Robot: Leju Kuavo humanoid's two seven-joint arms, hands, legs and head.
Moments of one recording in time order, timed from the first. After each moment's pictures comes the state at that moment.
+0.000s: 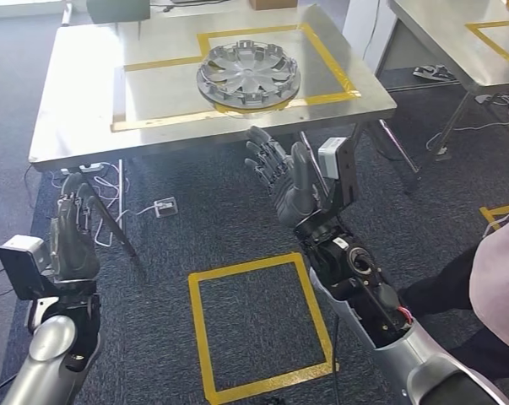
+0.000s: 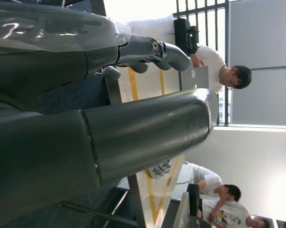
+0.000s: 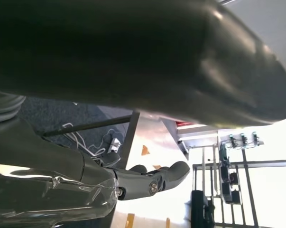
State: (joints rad) left arm -0.33 0.05 -0.43 -1.40 0.26 0.34 -0.34; right arm -0.42 -0.09 0.50 -1.55 -0.38 -0.02 -0.07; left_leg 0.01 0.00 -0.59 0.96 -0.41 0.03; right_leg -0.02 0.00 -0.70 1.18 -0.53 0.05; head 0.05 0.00
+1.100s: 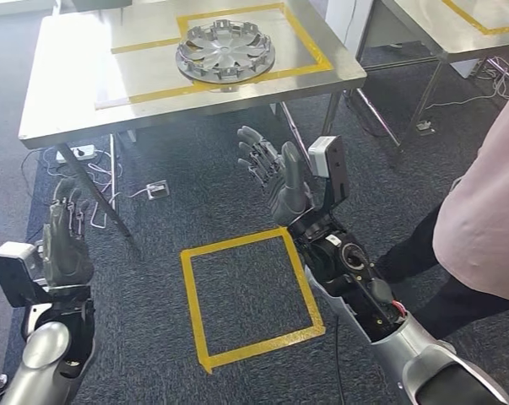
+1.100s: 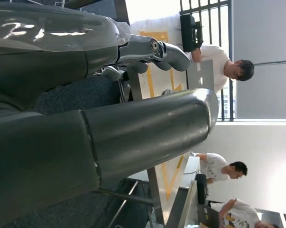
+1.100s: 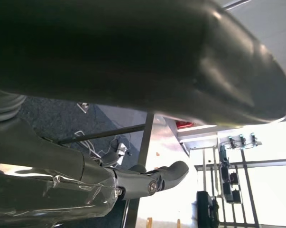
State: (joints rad) left arm -0.32 0.06 -0.43 -1.41 0.26 0.35 -0.34; right arm -0.43 -0.09 0.51 -1.53 -0.38 -0.02 -0.08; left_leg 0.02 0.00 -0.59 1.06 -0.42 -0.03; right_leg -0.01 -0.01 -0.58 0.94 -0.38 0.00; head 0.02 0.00
